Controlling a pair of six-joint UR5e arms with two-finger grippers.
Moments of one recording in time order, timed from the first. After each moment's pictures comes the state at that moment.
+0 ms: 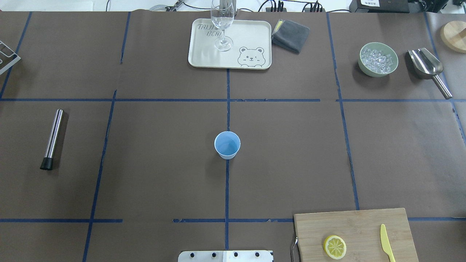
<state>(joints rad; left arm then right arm) -1.51 -1.56 -1.73 -1.50 -2.43 0.13 1.50 -1.63 1.73 -1.72 2.41 -0.11</state>
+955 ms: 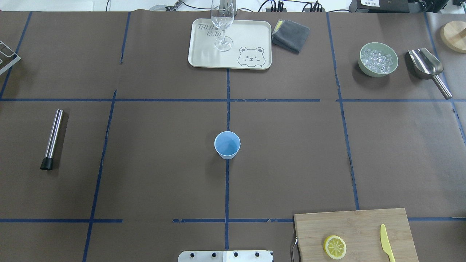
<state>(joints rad) -1.51 -1.57 -1.75 -1.49 -2.39 0.10 1.49 -1.63 1.63 -1.50 2.41 -0.02</state>
